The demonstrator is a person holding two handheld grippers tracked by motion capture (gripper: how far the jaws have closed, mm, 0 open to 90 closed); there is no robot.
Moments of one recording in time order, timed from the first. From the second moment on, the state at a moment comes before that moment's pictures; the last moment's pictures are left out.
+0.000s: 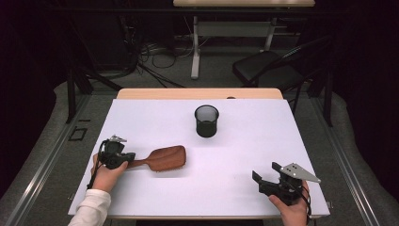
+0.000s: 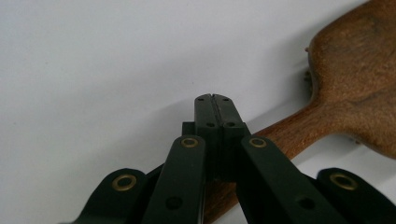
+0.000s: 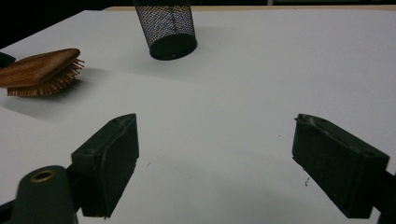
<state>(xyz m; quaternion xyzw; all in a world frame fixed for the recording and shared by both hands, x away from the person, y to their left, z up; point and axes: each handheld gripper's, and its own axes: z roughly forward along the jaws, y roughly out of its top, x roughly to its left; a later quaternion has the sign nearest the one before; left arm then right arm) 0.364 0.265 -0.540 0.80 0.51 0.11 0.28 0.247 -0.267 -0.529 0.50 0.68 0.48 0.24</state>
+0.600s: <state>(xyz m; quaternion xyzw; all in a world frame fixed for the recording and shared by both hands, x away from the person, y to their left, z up) 0.336 0.261 -0.540 0.83 0.48 0.10 0.27 0.247 -0.267 -0.529 0.50 0.68 0.48 0.24</state>
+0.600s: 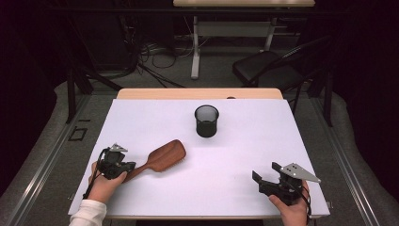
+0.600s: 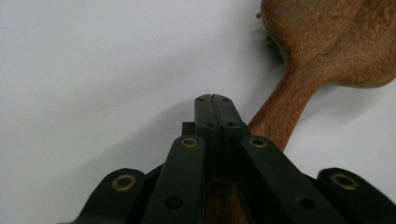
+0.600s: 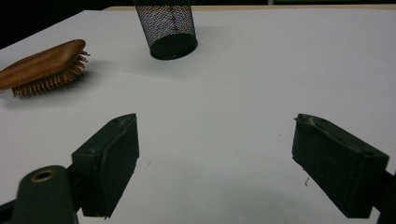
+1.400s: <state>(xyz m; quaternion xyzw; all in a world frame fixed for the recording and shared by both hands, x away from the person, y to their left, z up) 0.310 0.248 -0.539 0.84 0.46 0.08 0.26 0.246 -0.267 -0.529 0.49 0.69 0.48 0.24</state>
